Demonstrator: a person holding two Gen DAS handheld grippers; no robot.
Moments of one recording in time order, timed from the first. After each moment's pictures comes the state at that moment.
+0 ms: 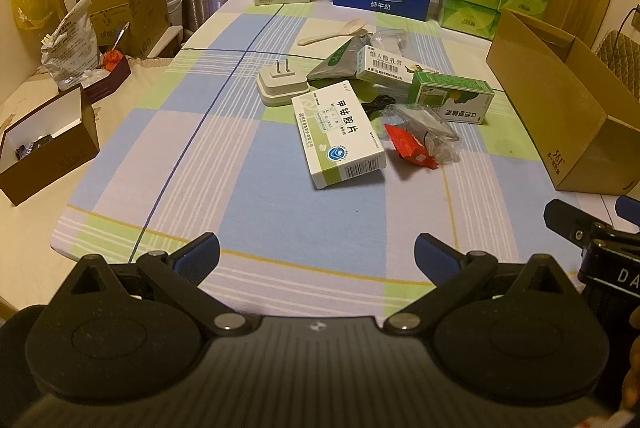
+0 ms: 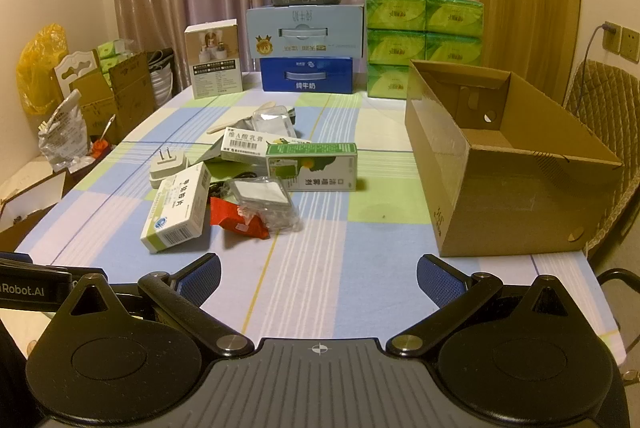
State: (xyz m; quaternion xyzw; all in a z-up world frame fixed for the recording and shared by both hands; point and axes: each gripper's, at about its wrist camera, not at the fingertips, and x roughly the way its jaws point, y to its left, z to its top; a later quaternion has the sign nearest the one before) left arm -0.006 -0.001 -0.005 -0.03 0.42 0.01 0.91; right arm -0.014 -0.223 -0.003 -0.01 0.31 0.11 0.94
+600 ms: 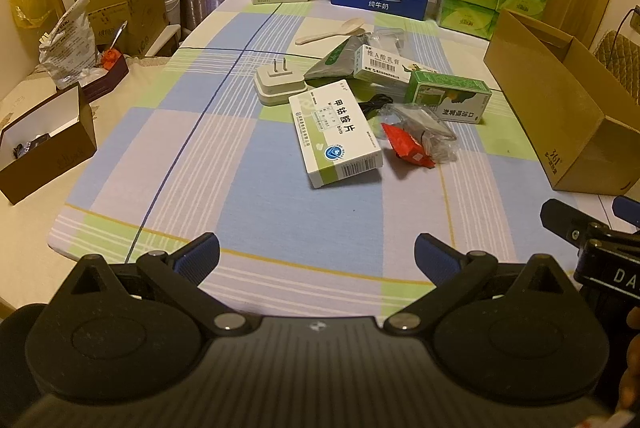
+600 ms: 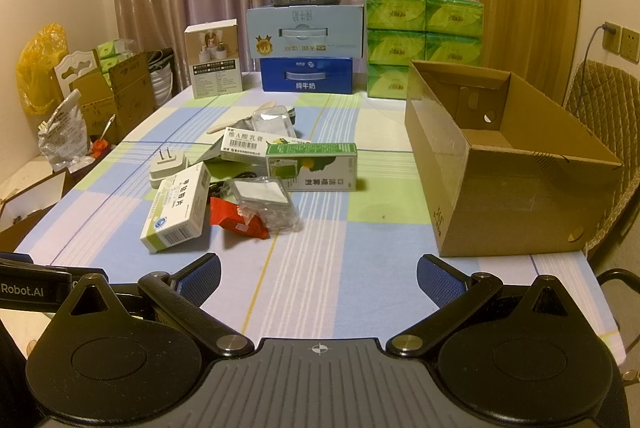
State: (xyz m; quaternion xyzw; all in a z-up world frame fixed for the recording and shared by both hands) left arm -0.006 -0.002 -0.006 -0.03 0.42 0.01 0.91; right arm -0.014 -0.222 -0.004 -0.01 0.31 0.11 0.94
